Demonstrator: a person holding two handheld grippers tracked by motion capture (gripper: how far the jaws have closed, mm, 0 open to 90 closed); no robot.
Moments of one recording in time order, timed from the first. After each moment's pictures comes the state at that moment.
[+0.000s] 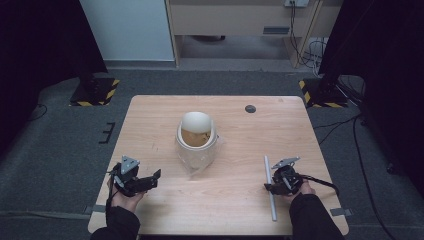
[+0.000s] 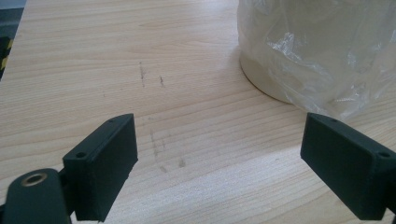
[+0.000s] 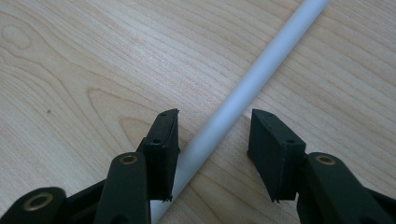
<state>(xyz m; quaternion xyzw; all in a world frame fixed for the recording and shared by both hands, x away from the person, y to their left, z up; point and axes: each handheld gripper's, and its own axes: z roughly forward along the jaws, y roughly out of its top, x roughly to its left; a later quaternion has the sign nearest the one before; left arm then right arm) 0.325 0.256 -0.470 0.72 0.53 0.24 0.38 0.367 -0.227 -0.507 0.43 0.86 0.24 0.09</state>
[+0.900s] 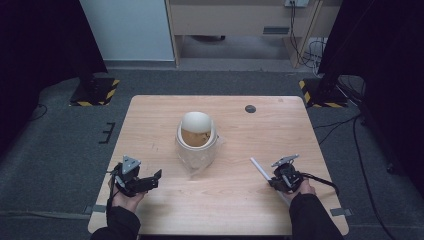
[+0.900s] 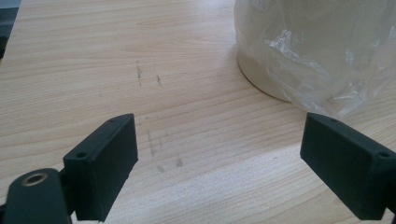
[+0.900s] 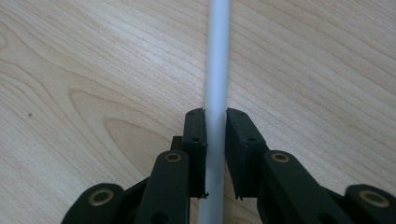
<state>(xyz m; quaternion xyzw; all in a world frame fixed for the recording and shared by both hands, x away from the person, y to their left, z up) 0.325 0.255 -0.471 0.72 0.53 0.24 0.38 0.372 -0.227 -0.504 0.44 0.86 0.22 0.10</state>
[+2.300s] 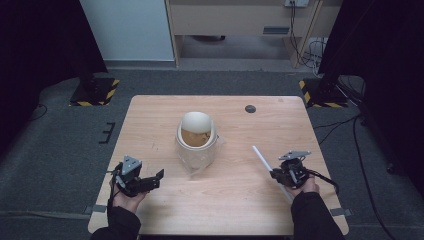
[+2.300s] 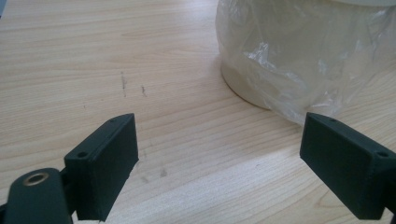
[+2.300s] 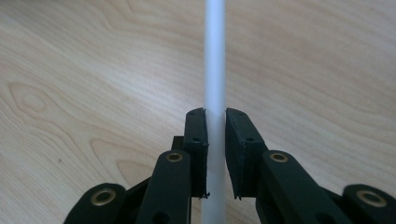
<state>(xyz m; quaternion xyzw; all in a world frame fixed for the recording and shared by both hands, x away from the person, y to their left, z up) 0.324 0.251 -0.467 0.72 0.51 0.23 0.41 0.373 -0.239 -0.479 0.46 0.82 0.31 0.13</state>
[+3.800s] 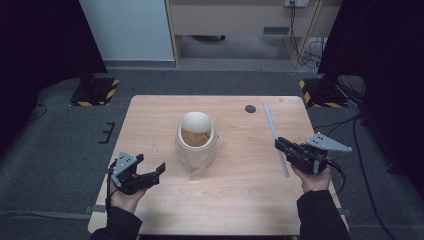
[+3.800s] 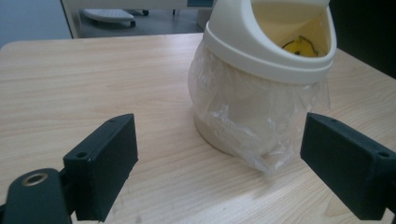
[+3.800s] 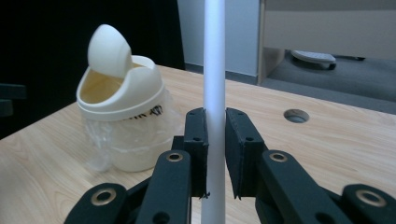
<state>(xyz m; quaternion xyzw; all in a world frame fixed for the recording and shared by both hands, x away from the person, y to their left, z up) 0.318 0.248 -0.437 0.68 0.49 0.24 0.49 0.357 -0.248 -0.386 0.39 0.70 0.56 0.21</state>
